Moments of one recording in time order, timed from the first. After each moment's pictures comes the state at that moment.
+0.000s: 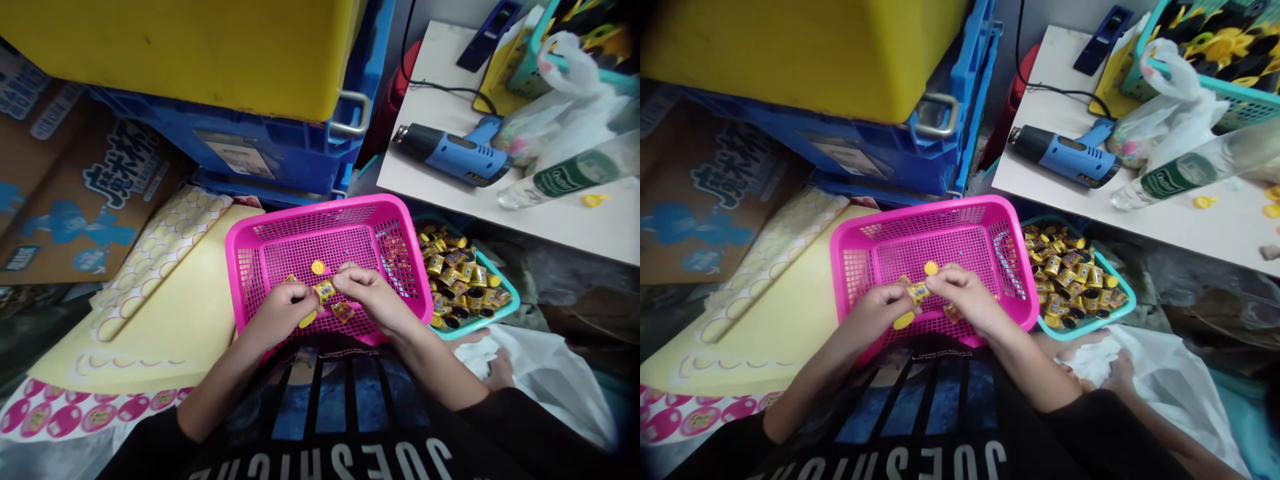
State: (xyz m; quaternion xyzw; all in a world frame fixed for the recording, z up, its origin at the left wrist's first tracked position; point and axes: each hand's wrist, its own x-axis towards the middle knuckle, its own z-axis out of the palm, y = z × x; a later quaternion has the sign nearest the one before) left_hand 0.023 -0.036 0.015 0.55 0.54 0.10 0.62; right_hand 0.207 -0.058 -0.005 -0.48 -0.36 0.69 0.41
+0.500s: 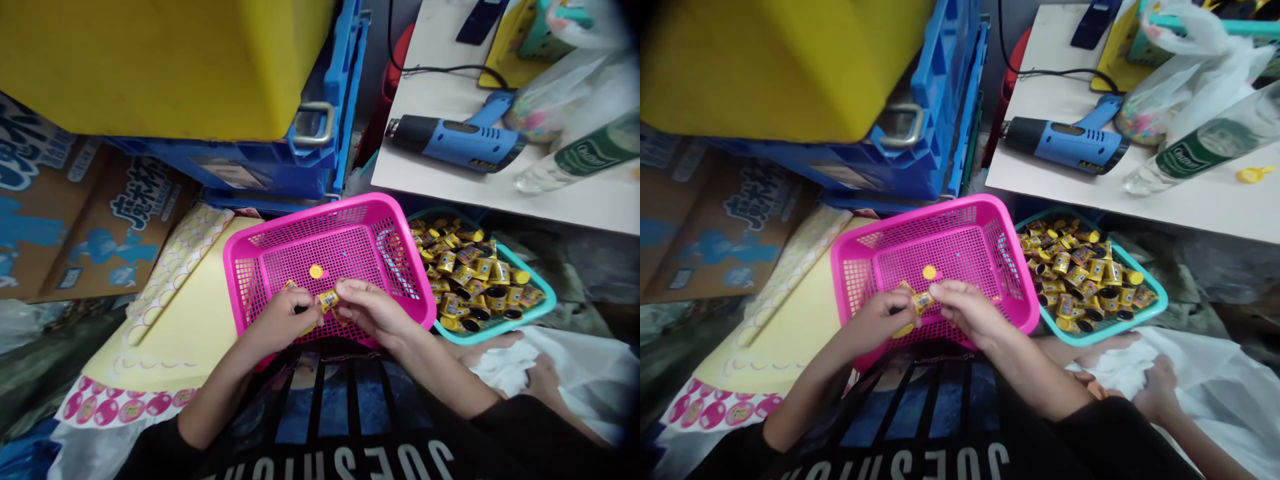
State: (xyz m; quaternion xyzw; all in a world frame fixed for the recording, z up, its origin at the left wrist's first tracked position) left_hand 0.049 -0.029 0.035 0.66 0.50 0.03 0.55; right_hand 0.223 -0.068 -0.015 -0.42 -0.04 0.82 0.39
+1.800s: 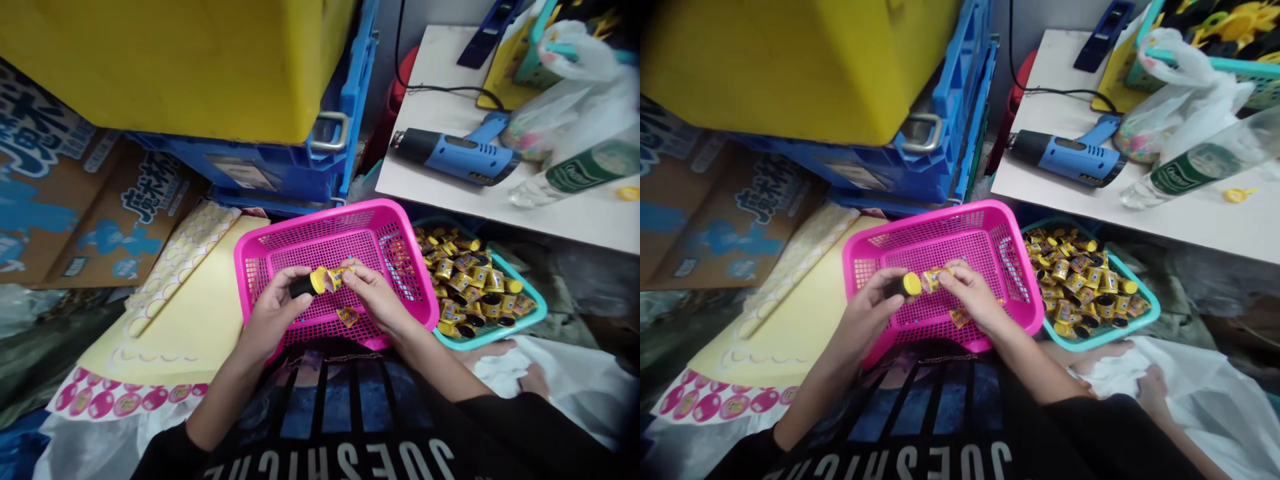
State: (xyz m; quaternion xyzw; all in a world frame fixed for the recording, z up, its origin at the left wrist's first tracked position) left_hand 0.039 -0.050 0.029 0.45 0.51 0.33 0.65; right_hand 0.225 -0.055 -0.033 -0.45 -0.35 0.66 0.49
